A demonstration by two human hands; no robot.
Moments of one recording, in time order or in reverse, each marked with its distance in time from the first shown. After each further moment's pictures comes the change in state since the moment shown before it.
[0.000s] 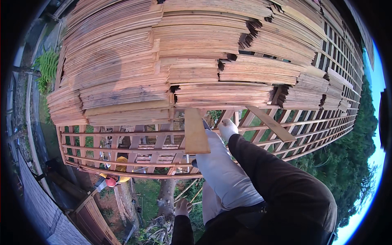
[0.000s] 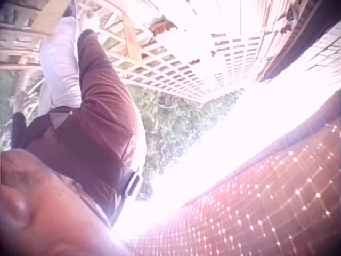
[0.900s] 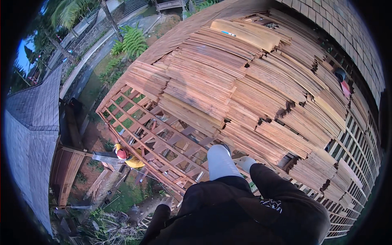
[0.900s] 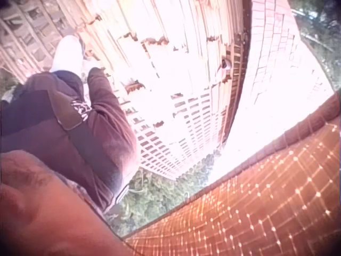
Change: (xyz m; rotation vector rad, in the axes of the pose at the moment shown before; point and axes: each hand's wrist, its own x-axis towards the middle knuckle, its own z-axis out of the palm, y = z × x) left_hand -0.027 -0.119 -0.110 -0.331 0.078 0.166; right_hand -0.182 -0.091 -0.107 -0.585 -0.530 -0.629
